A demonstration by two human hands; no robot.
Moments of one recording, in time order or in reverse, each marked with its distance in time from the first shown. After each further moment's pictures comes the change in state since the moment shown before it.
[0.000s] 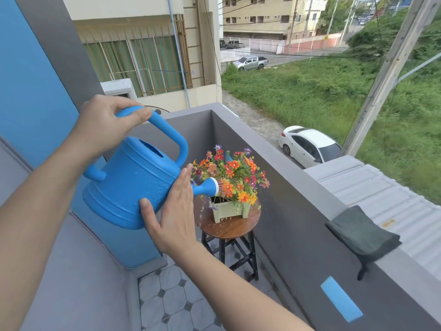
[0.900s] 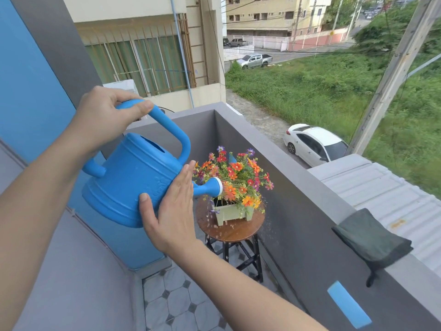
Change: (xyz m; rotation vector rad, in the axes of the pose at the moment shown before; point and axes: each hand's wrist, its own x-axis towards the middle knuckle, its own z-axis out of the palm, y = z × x) left_hand 0.016 0.012 0.003 0.000 0.009 -0.006; right_hand 0.016 -0.009 -0.005 0.052 -0.053 0.045
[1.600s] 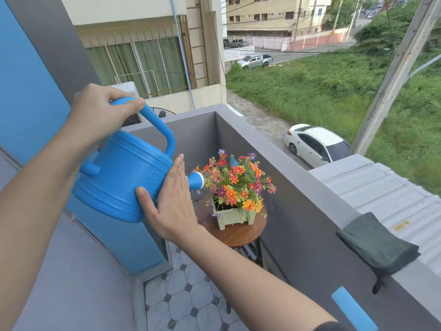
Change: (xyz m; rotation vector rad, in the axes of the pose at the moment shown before) left_hand 0.026 -0.013 0.000 0.073 0.102 -0.087; right_hand 0.037 0.012 0.001 -0.040 -0.155 -0.017
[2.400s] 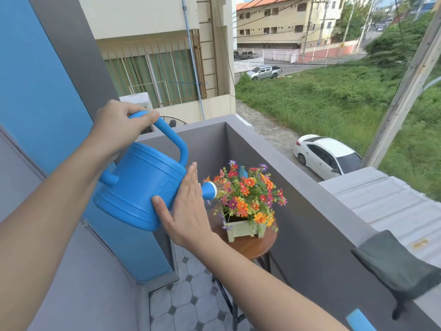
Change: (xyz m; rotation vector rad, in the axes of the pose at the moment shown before) left_hand 0.008 -0.007 -0.001 -0.034 -0.004 -0.043; right_hand 0.009 0.005 -0.001 -0.051 -0.004 -0.051
